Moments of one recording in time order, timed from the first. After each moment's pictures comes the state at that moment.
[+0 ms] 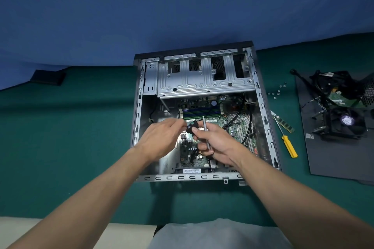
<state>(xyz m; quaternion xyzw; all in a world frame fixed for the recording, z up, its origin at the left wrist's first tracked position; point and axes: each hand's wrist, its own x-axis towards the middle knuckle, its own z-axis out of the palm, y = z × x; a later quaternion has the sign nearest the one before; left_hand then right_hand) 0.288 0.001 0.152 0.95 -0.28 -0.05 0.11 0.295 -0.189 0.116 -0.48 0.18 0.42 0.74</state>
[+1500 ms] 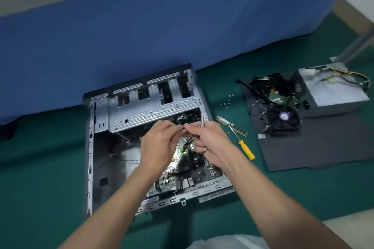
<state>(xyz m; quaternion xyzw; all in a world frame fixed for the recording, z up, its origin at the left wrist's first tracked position) 0.313 -0.132 0.182 0.94 -0.20 0.09 0.24 0.309 -0.277 0.176 -0.51 0.28 0.22 0.78</state>
